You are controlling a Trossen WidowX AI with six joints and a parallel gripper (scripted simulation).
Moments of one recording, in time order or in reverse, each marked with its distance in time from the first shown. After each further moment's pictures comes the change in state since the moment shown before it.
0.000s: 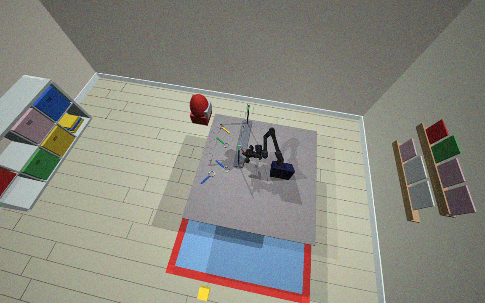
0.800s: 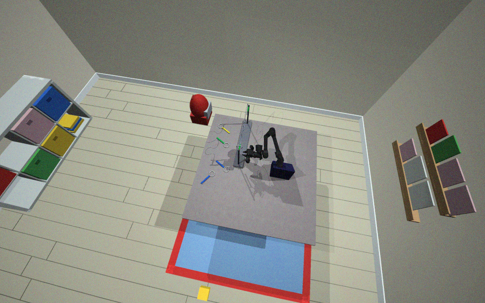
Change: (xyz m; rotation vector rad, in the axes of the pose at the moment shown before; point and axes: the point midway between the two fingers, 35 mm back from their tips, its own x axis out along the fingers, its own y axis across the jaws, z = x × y) arm -0.005 0.001 0.002 -0.002 -0.004 0.003
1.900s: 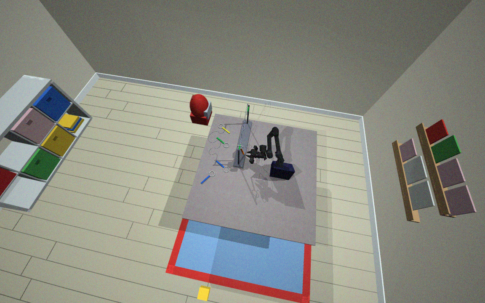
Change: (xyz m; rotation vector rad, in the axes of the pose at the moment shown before) arm -0.045 0.001 -0.001 0.008 0.013 0.010
